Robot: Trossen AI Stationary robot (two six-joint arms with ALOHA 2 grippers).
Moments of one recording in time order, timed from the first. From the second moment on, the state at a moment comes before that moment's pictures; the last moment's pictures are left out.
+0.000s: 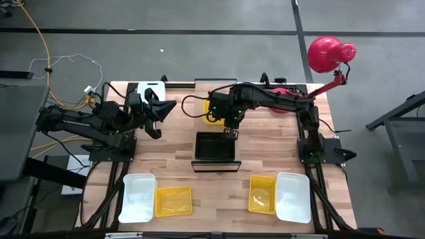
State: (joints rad) left arm -0.01 0.81 0.73 0.41 -0.43 -0.17; right arm -0.11 2.02 2.21 -1.56 0.02 0.04
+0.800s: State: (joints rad) left arm -0.01 0.81 0.73 0.36 -0.38 -0.20; right arm -0.11 1.64 1.82 -1.39 0.29 0.22
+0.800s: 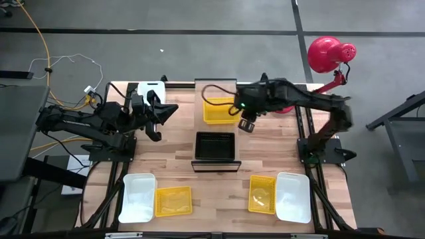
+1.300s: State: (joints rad) left arm -0.01 0.81 0.73 0.36 -0.39 -0.23; right arm -0.36 1.39 1.20 -0.69 0.14 0.50
